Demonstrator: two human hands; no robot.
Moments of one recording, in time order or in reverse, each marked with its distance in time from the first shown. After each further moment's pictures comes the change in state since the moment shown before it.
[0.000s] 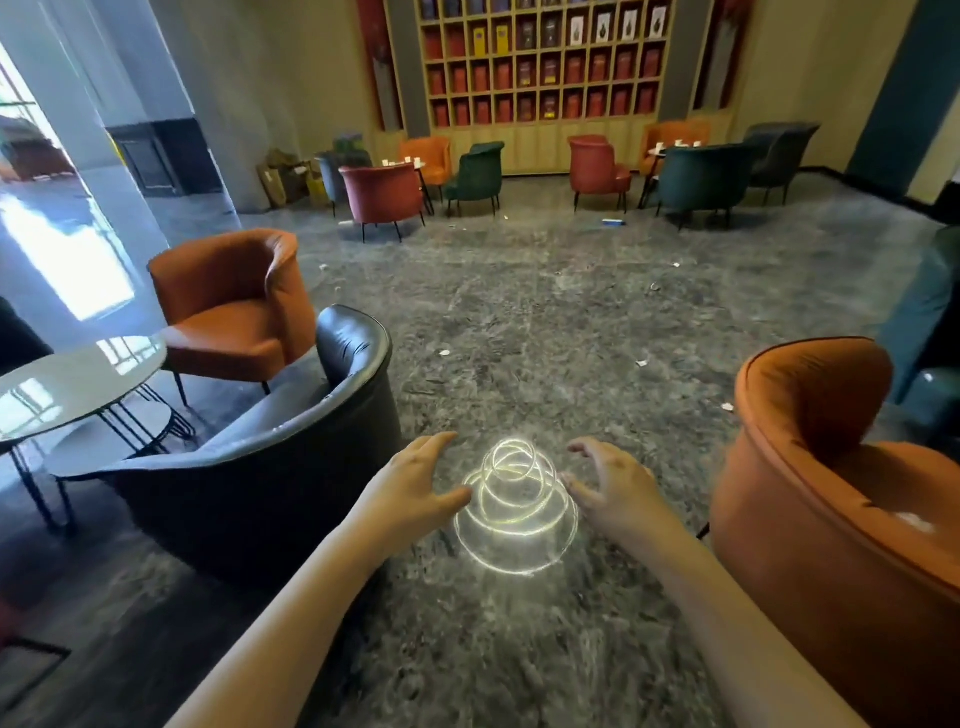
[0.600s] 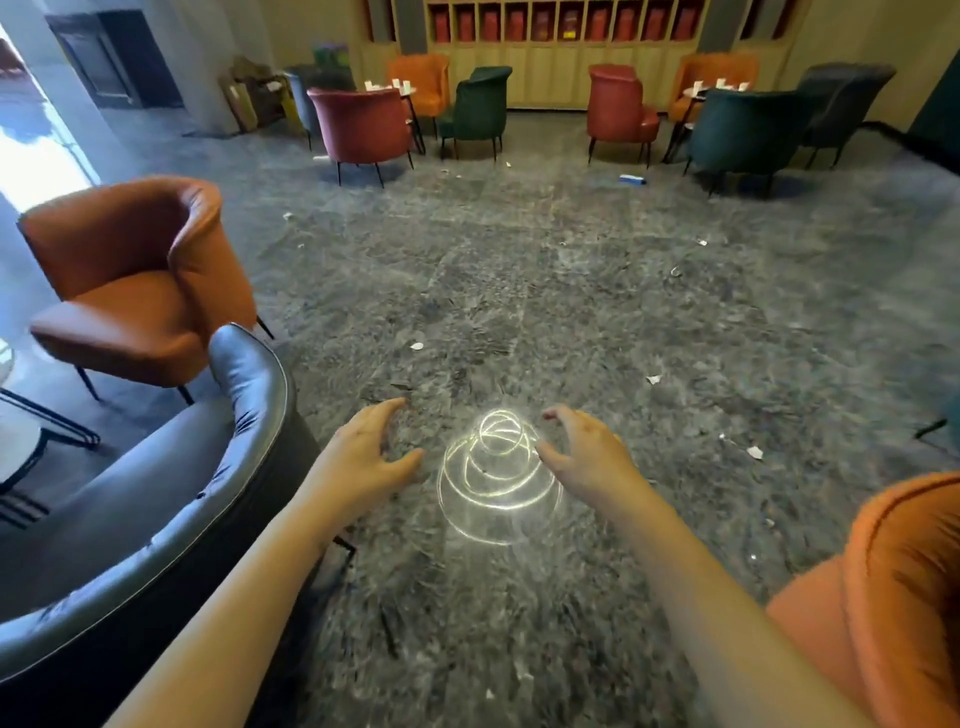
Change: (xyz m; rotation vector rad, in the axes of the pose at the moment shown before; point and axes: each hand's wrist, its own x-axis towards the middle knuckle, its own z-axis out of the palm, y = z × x) left_hand 0.469 -0.093 0.043 -0.028 0.078 -0.145; right_hand 0.488 0.126 -0.017 -0.010 -0.138 0.010
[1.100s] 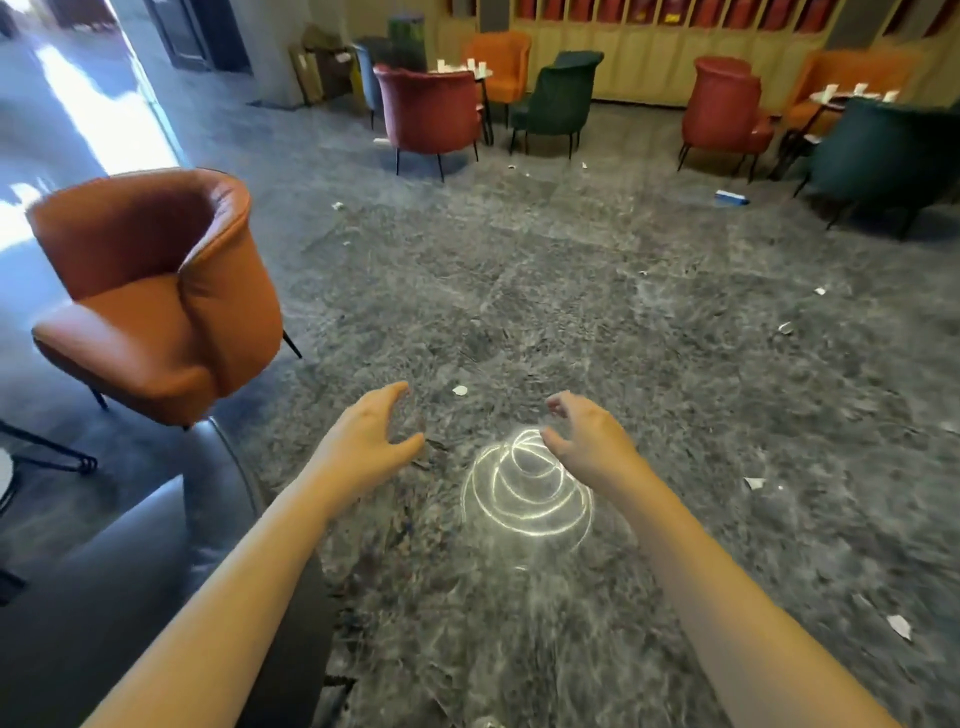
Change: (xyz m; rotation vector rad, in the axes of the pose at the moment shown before) left_hand 0.398 -0.153 -0.036 0.036 0.020 -0.145; right_hand 0.459 -0.056 0.021 -0.006 -0.115 -0.081
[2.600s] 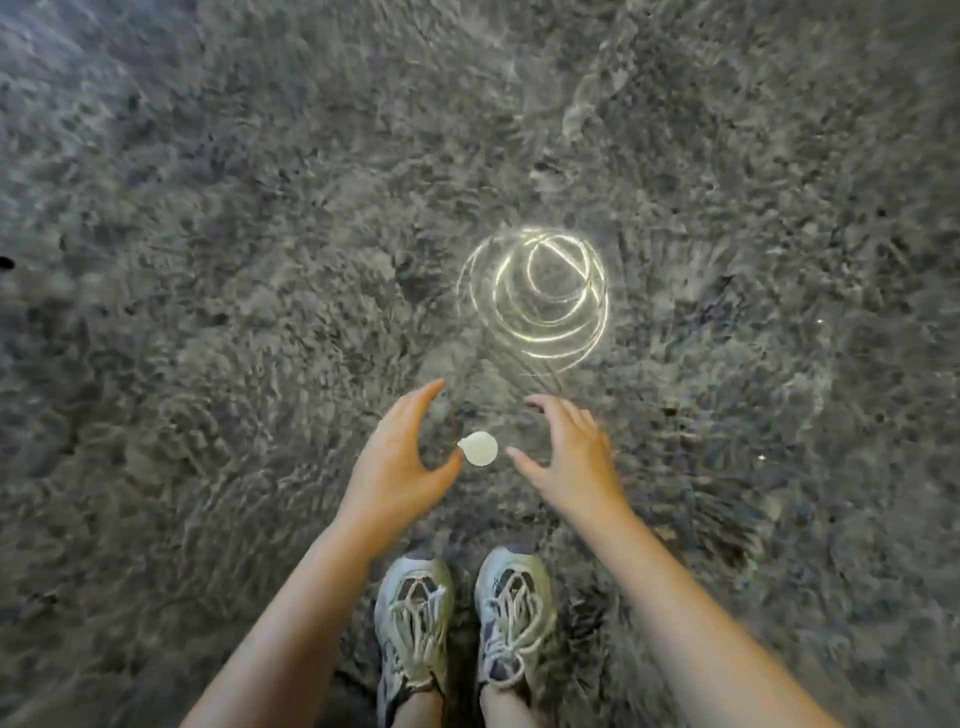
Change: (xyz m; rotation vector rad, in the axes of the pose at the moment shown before) left_hand 0.871 -0.502 0.481 -0.324 -0.275 -0.357; right_hand 0.996 0.275 0.477 -0.003 -0.377 0.169
